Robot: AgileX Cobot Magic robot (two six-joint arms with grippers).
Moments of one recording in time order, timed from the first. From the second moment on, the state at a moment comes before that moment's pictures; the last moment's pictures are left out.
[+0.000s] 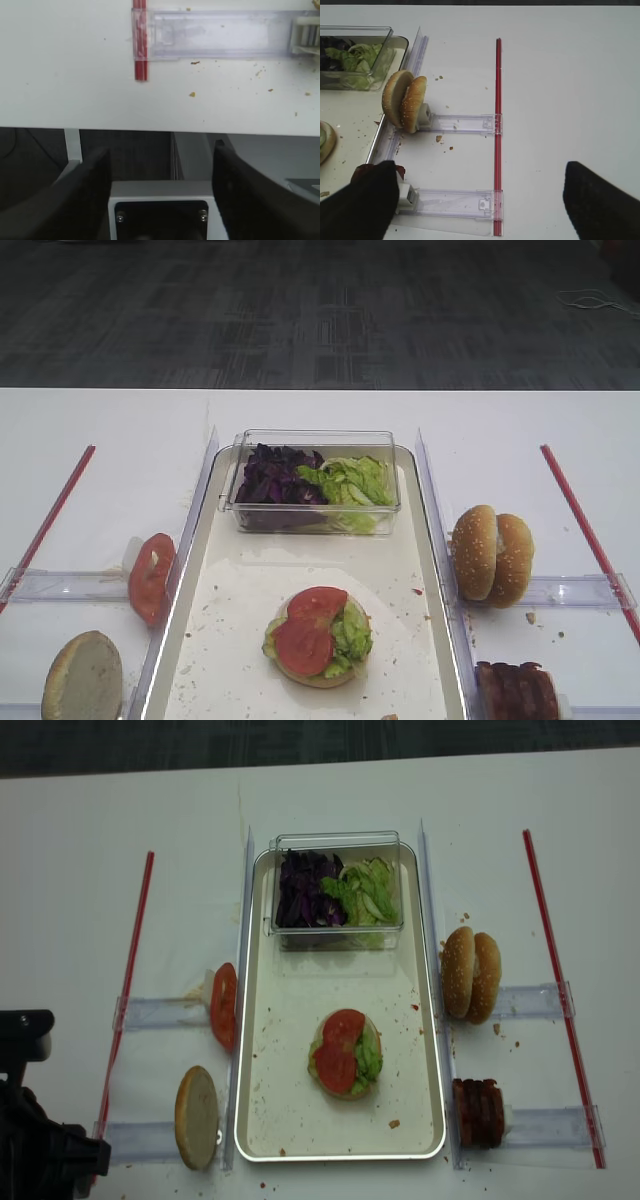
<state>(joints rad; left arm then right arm) 0.03 0.96 -0.50 0.05 1.16 -0.05 0.02 -0.02 -0.48 0.04 1.11 -0.02</state>
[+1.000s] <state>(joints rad) 0.03 1.80 -1.33 0.08 1.08 -0.05 0.02 -0.02 -0.48 0.04 1.11 -0.02</state>
